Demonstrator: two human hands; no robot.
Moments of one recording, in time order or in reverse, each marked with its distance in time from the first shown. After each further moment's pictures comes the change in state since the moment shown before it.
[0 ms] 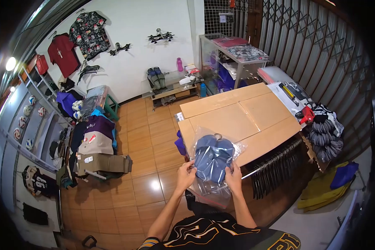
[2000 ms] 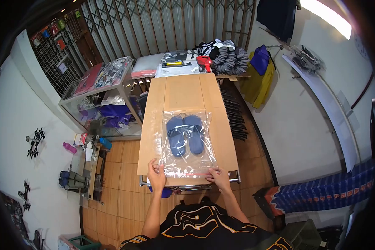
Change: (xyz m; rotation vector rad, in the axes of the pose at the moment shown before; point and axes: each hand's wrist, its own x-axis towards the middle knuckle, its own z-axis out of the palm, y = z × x) left_hand 0.353 -0.036 -0.028 0.088 -0.787 0.360; right_hand 0.018 -0.109 0.200 0.857 0.915 0.688
